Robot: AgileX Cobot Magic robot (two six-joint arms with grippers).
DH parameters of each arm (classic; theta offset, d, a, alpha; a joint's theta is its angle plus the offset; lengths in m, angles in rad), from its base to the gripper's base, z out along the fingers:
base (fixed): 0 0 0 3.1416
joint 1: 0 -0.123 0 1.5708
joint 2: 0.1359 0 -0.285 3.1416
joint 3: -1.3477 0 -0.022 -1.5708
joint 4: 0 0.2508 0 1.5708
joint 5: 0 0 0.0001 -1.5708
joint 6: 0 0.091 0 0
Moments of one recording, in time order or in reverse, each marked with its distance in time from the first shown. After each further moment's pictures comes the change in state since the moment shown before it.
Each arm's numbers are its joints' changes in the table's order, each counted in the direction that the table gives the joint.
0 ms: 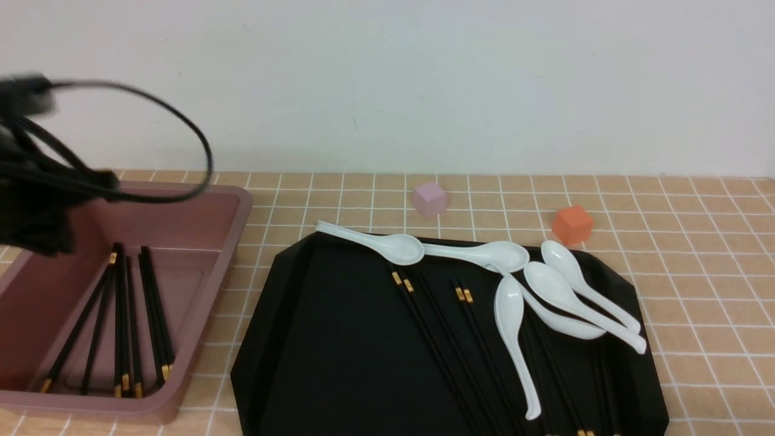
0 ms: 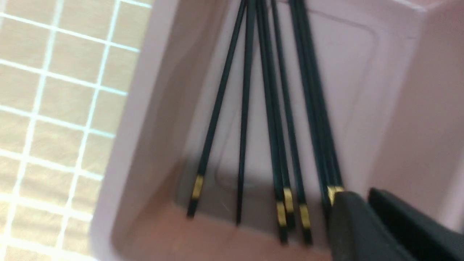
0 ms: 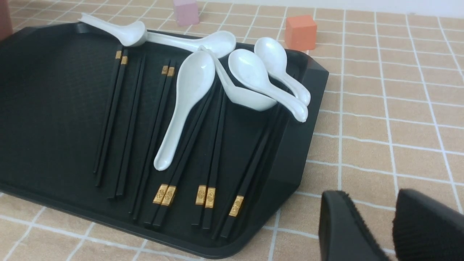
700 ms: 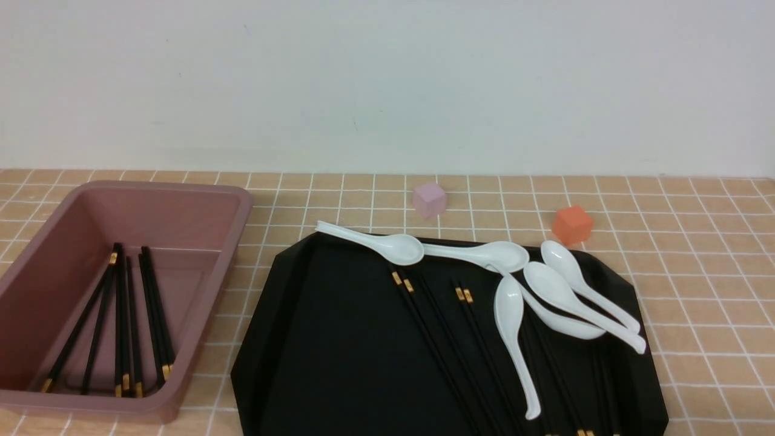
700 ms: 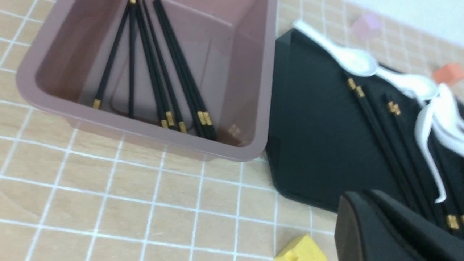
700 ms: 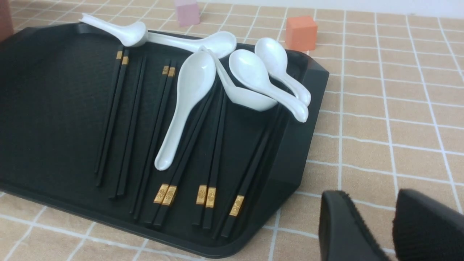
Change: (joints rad) right arm 0.000 0.000 0.000 0.000 0.000 0.000; left arm 0.000 -1.143 -0.628 -0.295 0.042 0.045
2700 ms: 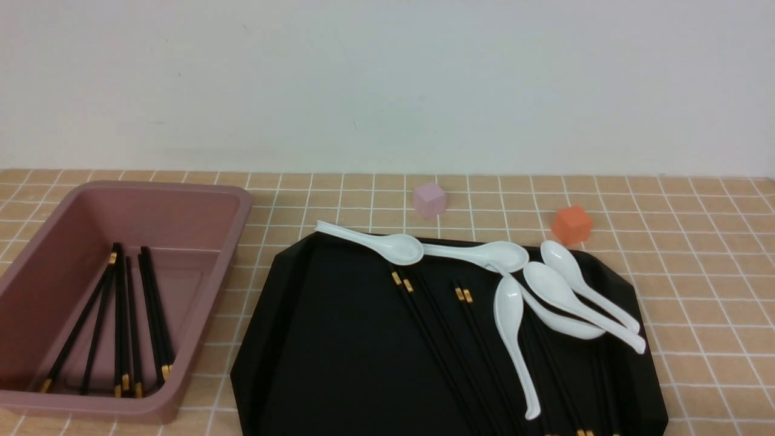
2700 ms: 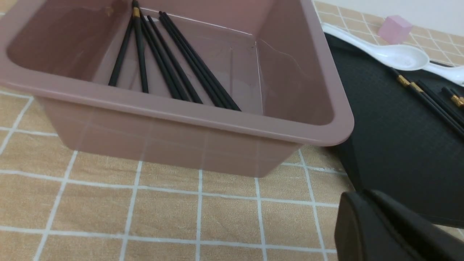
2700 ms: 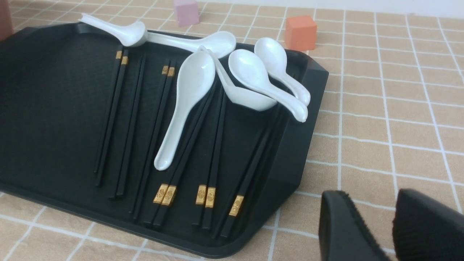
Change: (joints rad) right arm 0.000 0.000 0.000 0.000 0.000 0.000; left arm 0.159 -0.294 -0.666 0.177 0.587 -0.012
